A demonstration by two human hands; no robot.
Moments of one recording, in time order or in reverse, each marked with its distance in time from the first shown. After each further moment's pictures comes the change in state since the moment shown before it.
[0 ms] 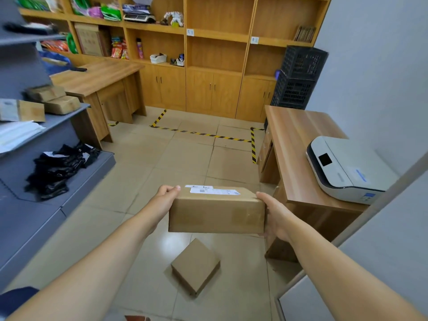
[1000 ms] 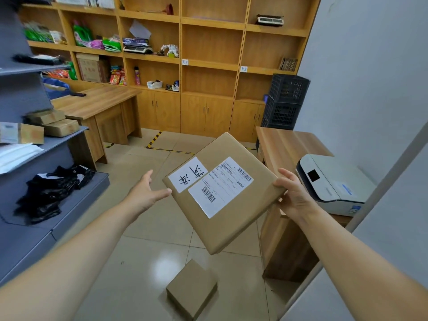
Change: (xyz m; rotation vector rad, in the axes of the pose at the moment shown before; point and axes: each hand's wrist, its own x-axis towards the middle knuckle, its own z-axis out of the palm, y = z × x) left_hand -0.016 0.042 -0.058 0.107 0.116 0.279; right_hand -0.066 -0.064 -0.020 0.276 -0.016 -0.527
